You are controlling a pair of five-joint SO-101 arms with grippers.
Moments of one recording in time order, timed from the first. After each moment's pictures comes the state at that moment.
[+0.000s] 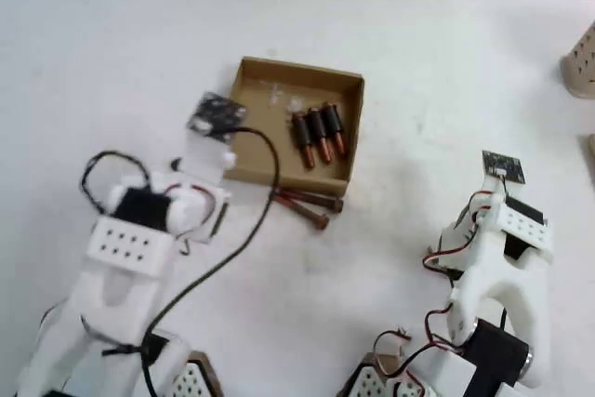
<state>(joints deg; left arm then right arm) 10.0 -38.7 47.2 66.5 -5.4 26.6 -14.3 51.0 59.1 19.6</state>
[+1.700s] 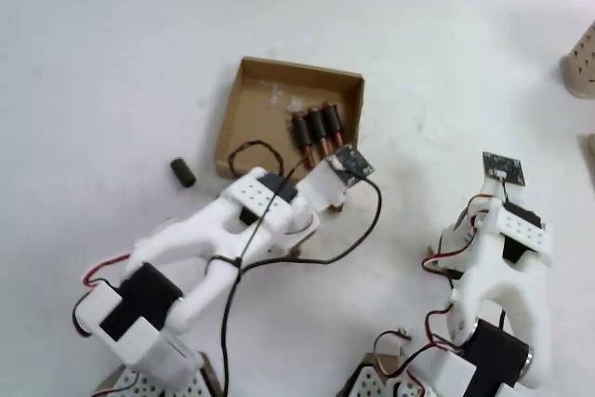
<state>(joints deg) 31.7 5.3 34.6 49.8 -10.4 26.8 -14.3 52.8 55.5 19.6</state>
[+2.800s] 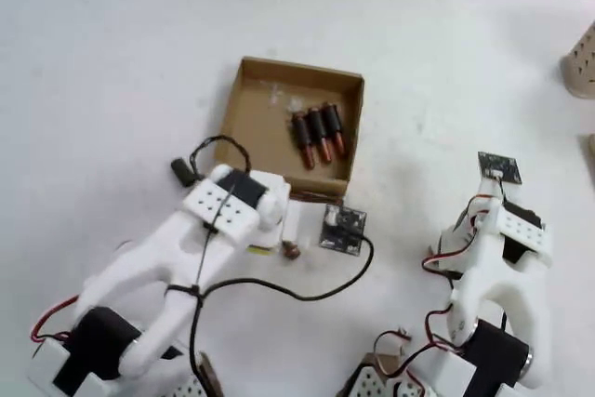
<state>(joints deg) 28.0 -12.4 39.8 60.2 -69.0 26.8 -14.3 53.4 55.2 23.8</state>
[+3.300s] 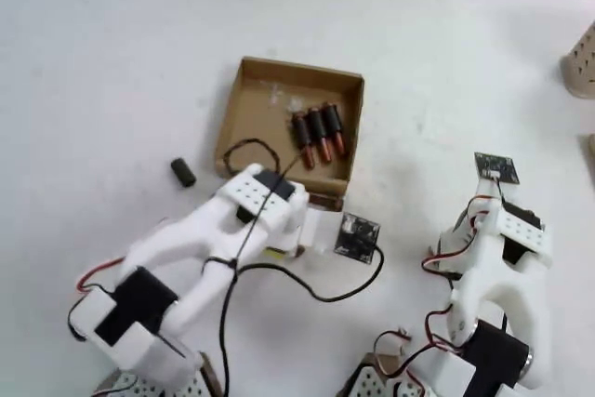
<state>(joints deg) 31.2 4.0 33.8 57.9 -69.4 26.9 -14.3 53.4 55.2 24.8</state>
